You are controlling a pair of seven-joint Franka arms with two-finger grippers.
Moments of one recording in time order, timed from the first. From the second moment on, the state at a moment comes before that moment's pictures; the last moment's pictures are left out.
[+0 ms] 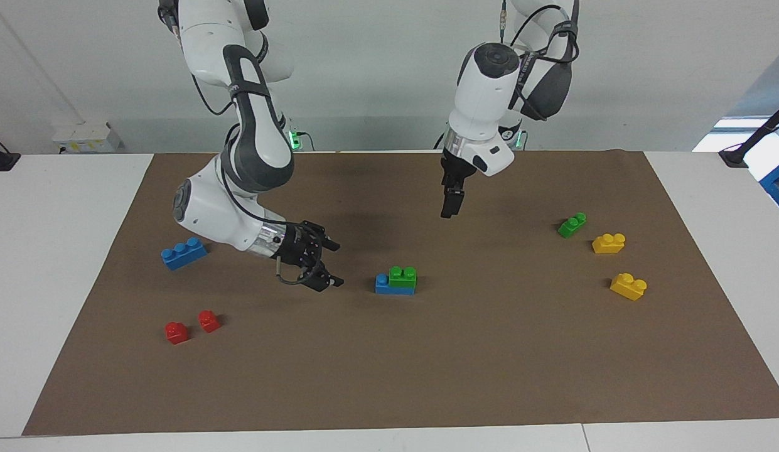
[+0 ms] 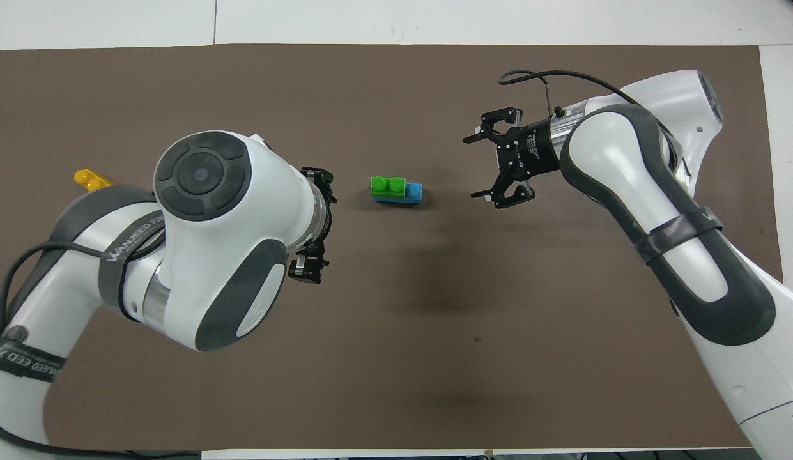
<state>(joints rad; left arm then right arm) -0.48 0.11 -0.10 -1.78 -0.08 1.94 -1.95 0.15 0.41 0.06 -1.70 0.83 2.09 1.19</state>
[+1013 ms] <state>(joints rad) -0.51 0.48 -0.09 -1.45 -0.03 1.98 -2.17 0.27 0.53 0.07 -1.68 0.86 2.27 1.20</state>
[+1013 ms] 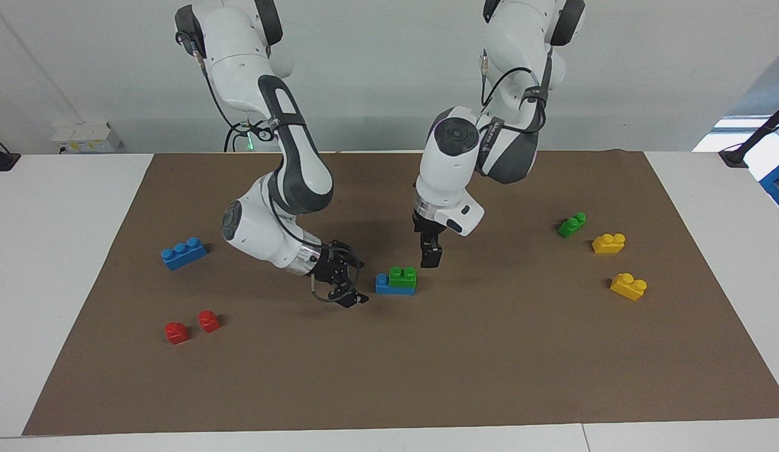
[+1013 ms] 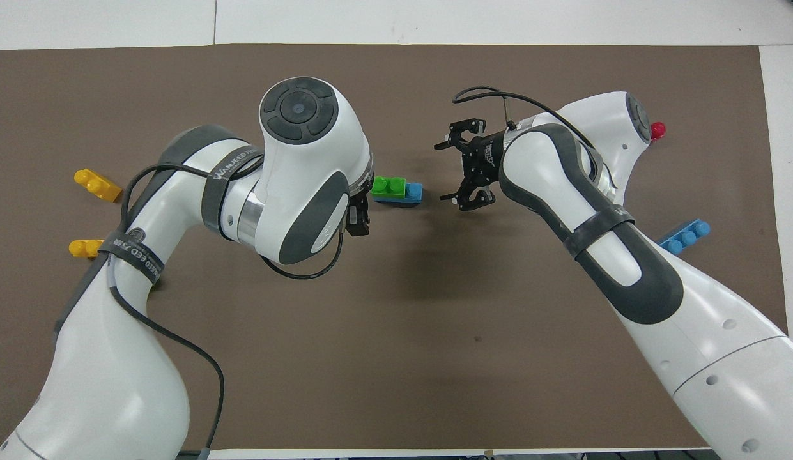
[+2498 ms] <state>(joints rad) -0.56 0.51 -0.09 -1.55 0.04 2.18 -2.28 0.34 0.59 0.07 -1.70 0.88 2.41 1.20</state>
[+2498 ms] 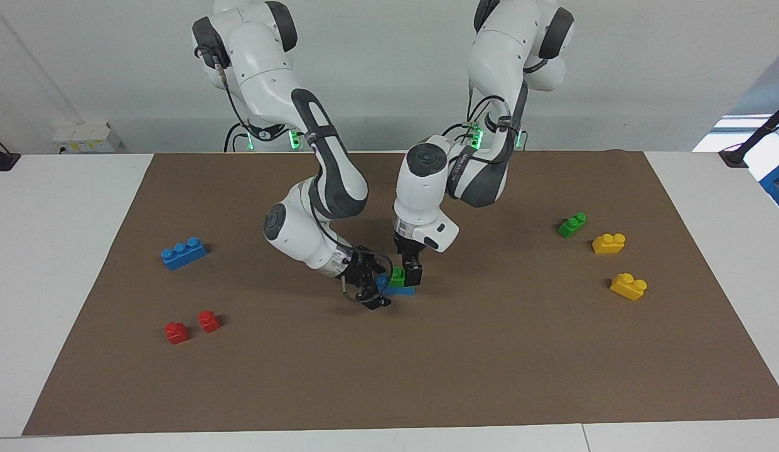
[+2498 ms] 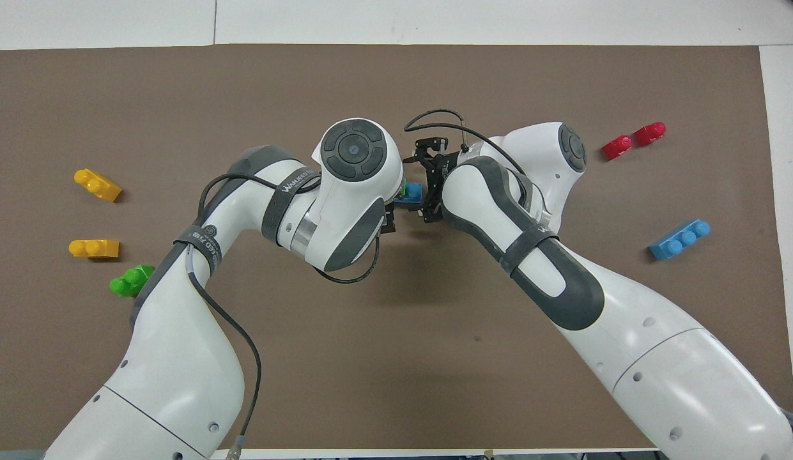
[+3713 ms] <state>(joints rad) -0.57 0.51 -0.09 -1.59 0.05 2.21 -2.29 0.37 0.59 0.06 -1.70 0.88 2.42 1.17</state>
